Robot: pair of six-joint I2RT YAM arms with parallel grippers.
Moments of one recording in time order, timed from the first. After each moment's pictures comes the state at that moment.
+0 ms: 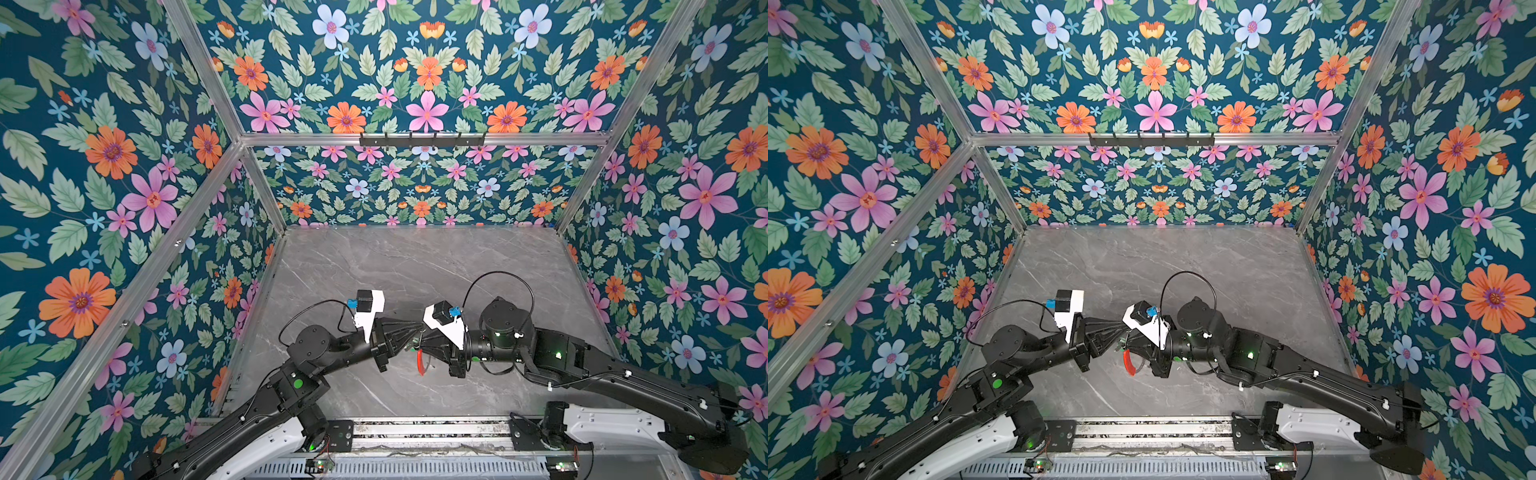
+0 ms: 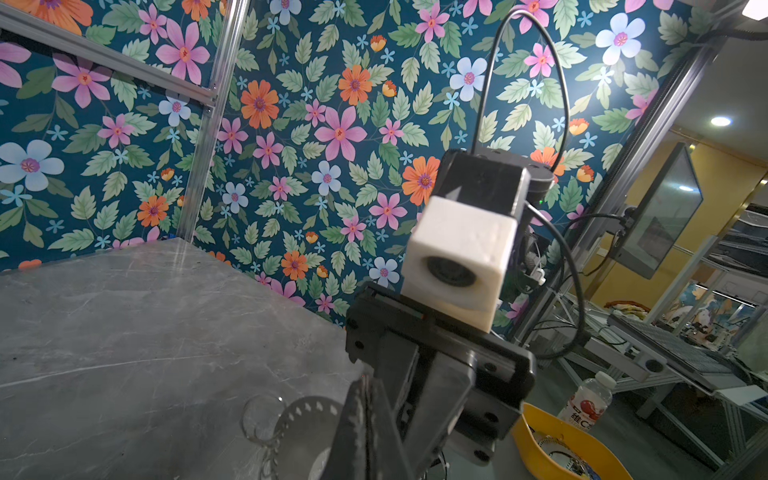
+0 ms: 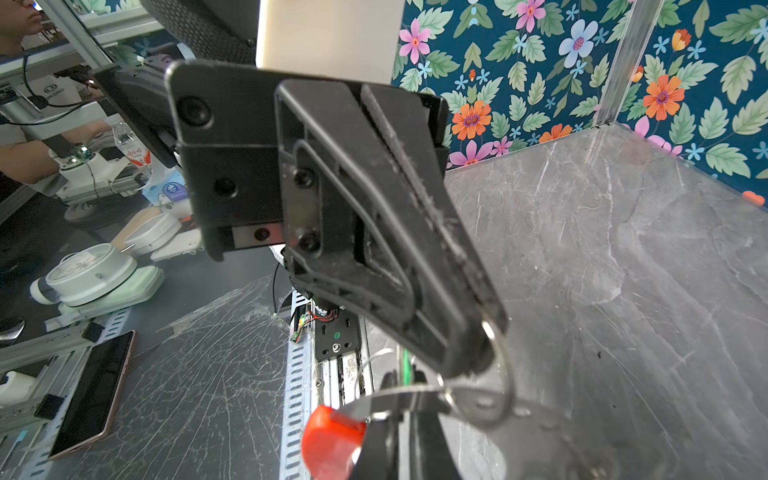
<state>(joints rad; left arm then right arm) -0.93 0.63 0.61 0.25 0.40 -0.49 1.13 1.04 1.03 -0.32 -0.26 0.08</state>
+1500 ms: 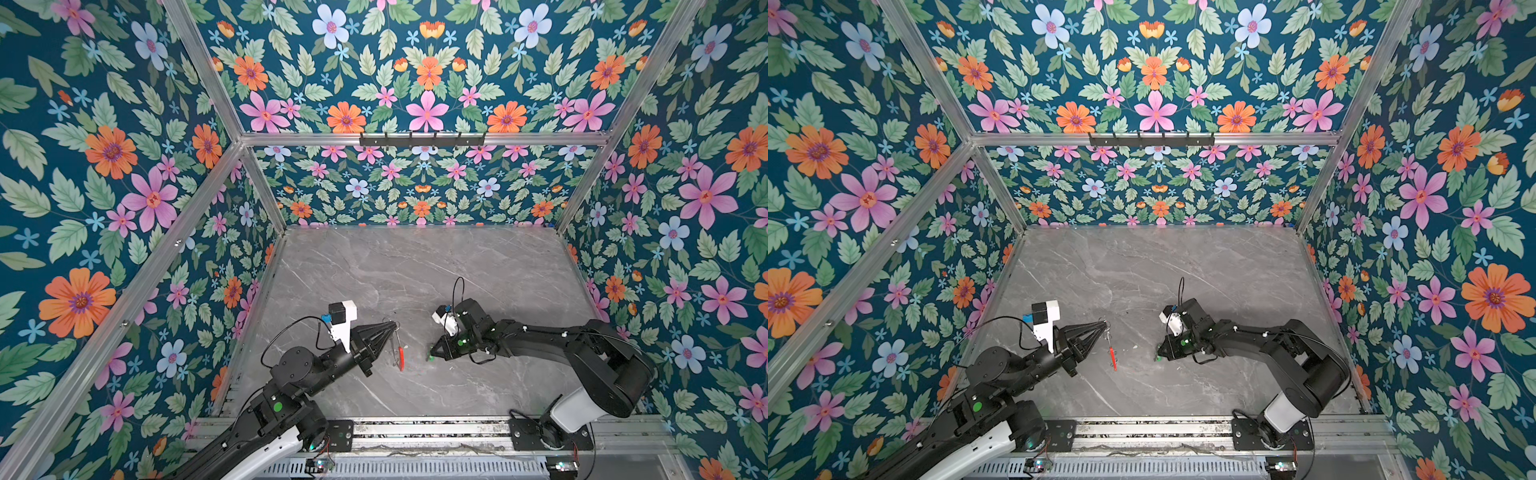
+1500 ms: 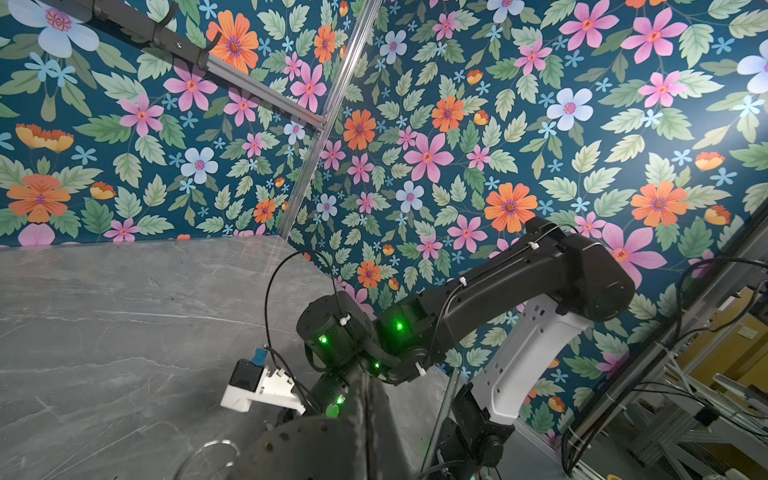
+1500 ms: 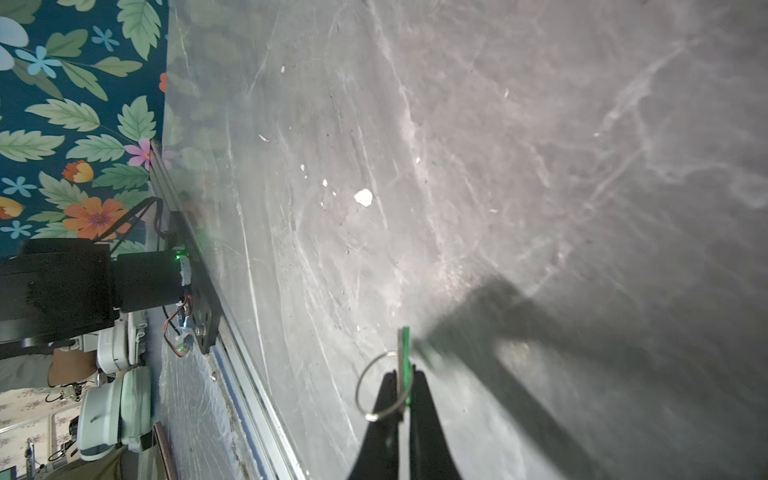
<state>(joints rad) -0.93 0.39 0.48 0.07 0.12 -0.49 0.70 1.60 0.68 -0.04 -0.54 0.47</state>
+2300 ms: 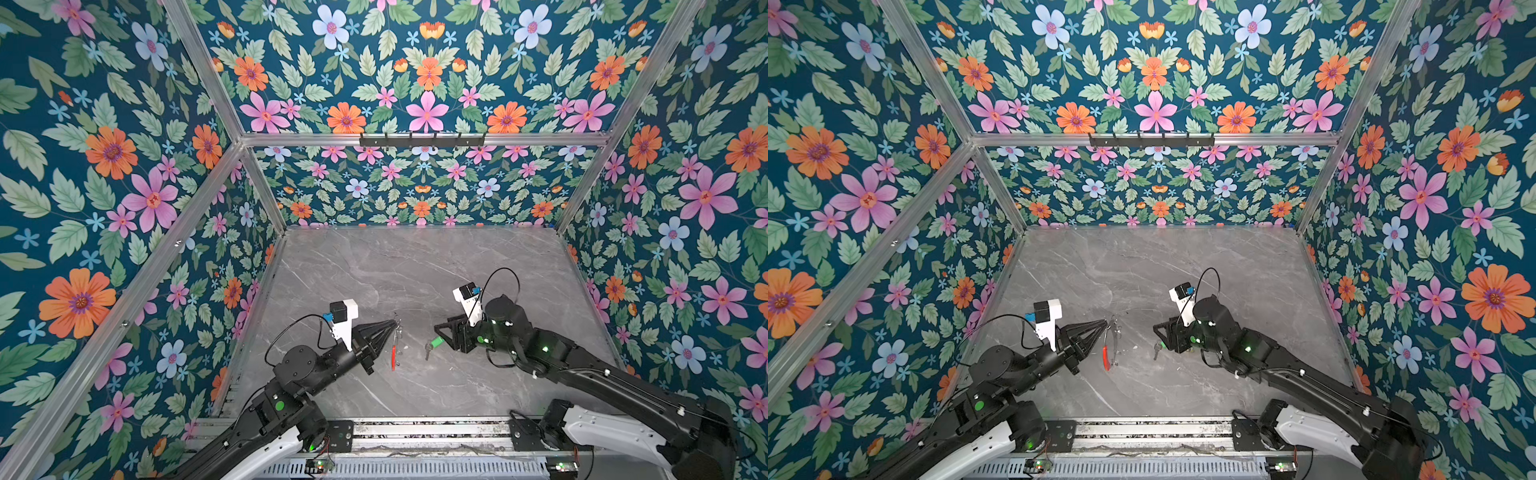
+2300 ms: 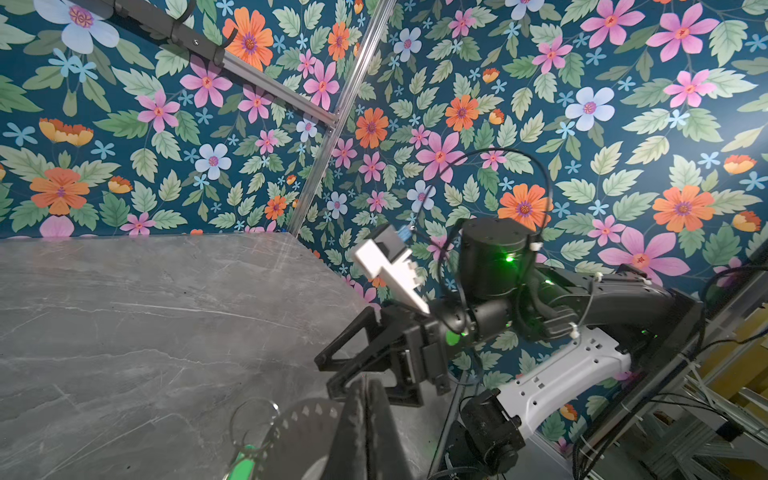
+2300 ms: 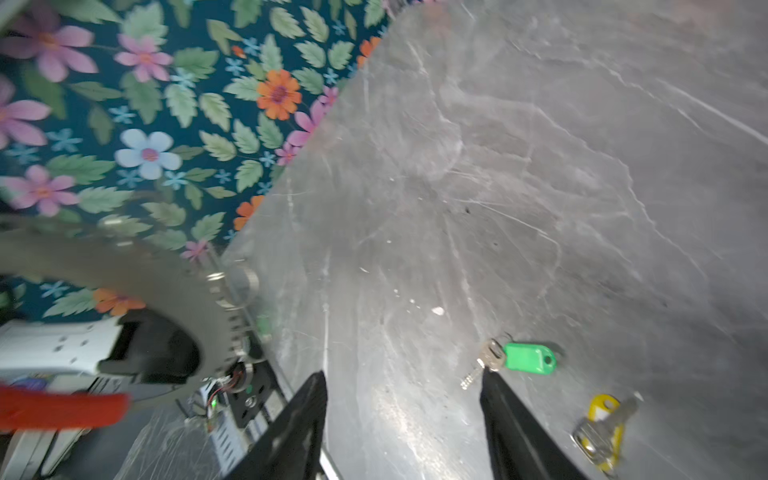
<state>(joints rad) -0.93 0.41 0.48 0.07 0.09 -0.49 0.89 0.97 0.75 -0.23 -0.15 0.46</state>
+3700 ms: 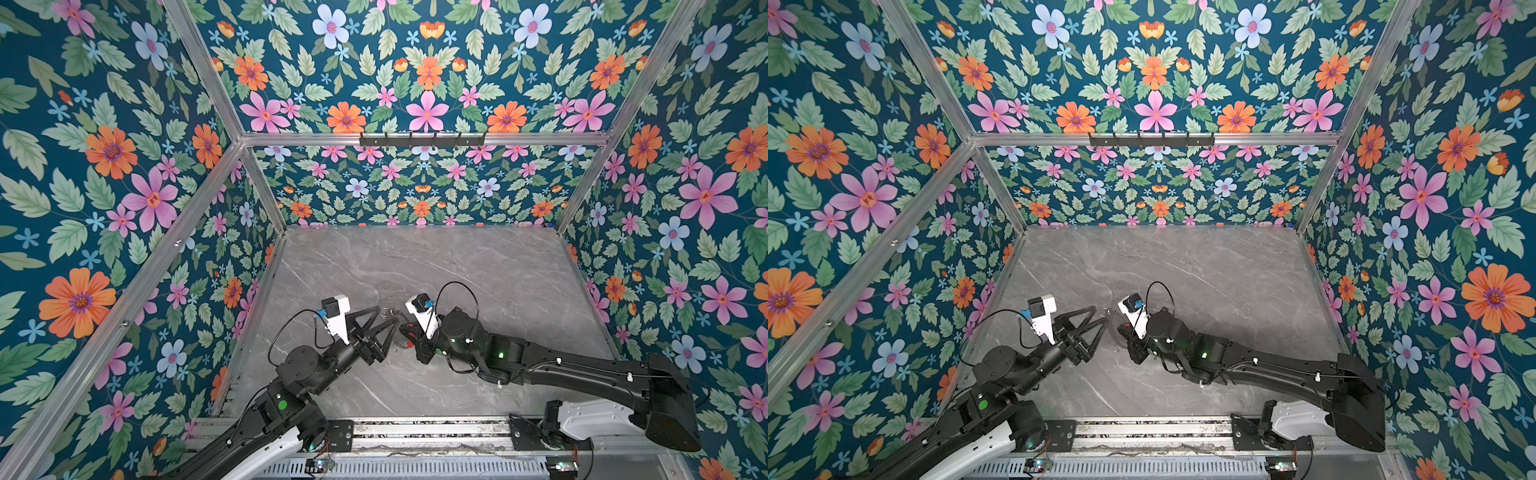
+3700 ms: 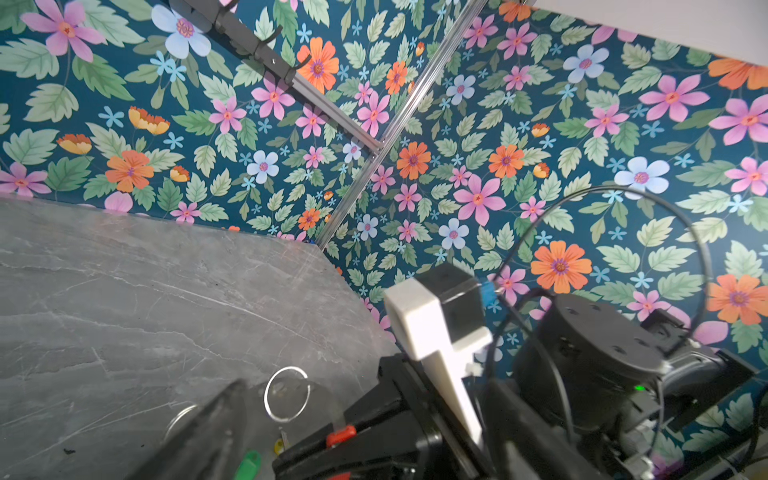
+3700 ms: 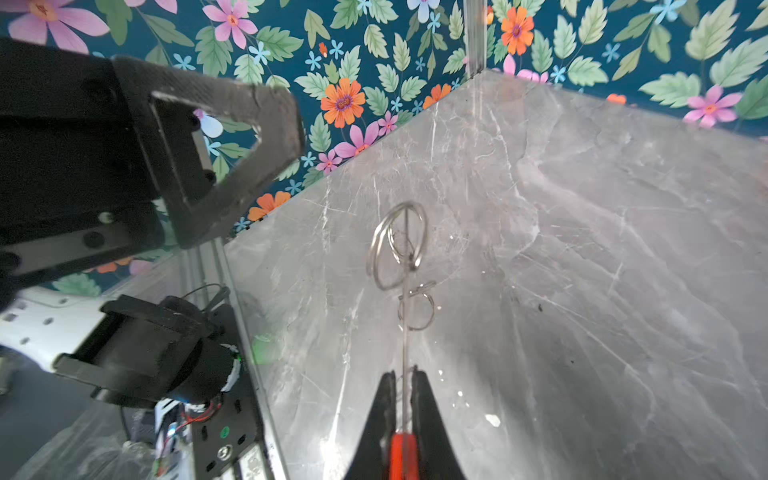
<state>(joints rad) -0.93 0.37 0.45 0.09 -0.08 -0.62 1.09 1.30 0.87 0.04 0.00 0.30</state>
